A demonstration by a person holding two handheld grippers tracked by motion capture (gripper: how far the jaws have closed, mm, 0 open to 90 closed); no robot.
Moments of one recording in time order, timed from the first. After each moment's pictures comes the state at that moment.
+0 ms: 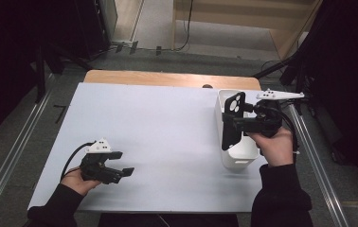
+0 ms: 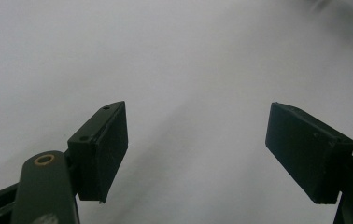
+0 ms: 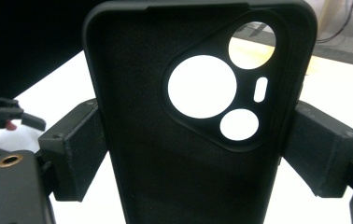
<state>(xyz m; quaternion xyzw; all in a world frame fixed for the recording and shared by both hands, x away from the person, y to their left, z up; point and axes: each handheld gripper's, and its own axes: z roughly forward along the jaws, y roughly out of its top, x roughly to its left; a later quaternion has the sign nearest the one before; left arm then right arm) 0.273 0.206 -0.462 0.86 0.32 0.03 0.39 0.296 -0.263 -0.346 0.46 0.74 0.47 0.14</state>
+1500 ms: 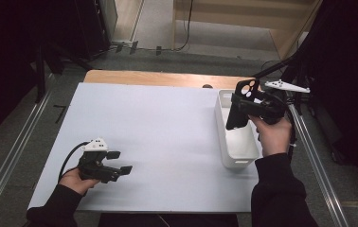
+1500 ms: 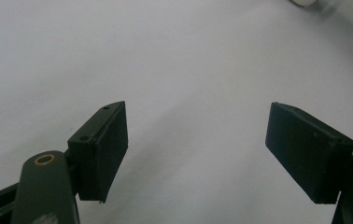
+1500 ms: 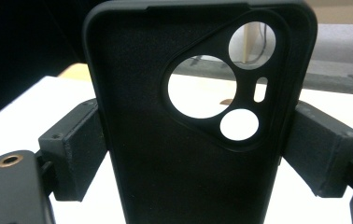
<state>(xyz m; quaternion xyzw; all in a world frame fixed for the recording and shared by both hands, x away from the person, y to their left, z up) 0.276 0.213 -0.463 0.85 0.34 0.02 0.40 0.330 -0.279 -0.353 0.55 0.65 0.47 0.23</state>
